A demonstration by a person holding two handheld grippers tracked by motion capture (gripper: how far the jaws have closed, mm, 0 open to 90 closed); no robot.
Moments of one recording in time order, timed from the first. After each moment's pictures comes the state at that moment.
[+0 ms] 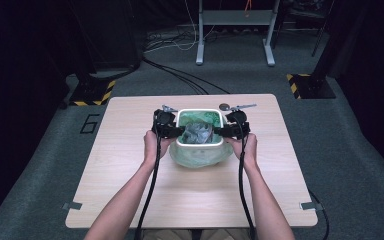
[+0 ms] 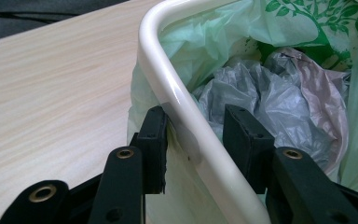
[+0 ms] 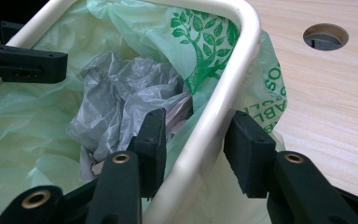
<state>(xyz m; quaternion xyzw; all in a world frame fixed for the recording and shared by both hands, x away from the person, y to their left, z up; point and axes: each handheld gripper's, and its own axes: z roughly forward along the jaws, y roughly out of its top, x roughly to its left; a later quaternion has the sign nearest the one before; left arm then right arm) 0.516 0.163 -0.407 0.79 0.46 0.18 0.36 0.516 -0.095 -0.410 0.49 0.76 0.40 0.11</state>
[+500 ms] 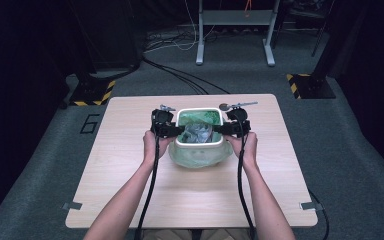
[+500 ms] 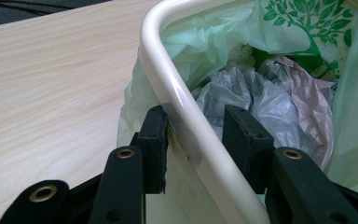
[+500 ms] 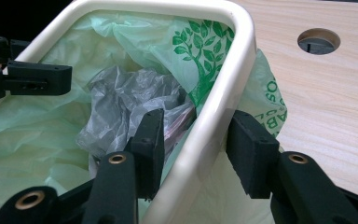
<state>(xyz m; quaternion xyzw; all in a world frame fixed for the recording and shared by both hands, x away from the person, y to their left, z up) 0.517 0.169 -0.404 0.78 0.47 0.16 0.38 0.514 -0.093 -0.398 0.51 0.75 0.40 0.11</state>
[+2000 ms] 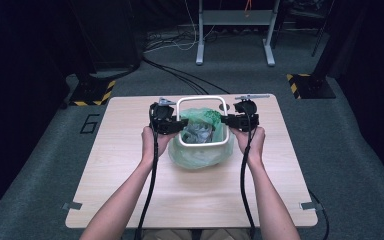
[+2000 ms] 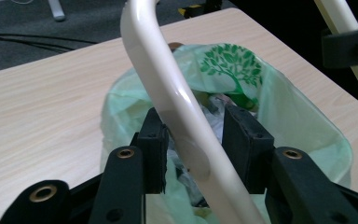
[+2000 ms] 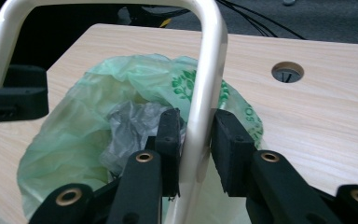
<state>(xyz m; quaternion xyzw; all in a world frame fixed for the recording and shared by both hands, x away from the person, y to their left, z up) 0.486 0.157 -0.355 0.77 0.45 0.16 0.42 0.494 -0.106 -0.352 0.52 0.72 0.43 0.14</state>
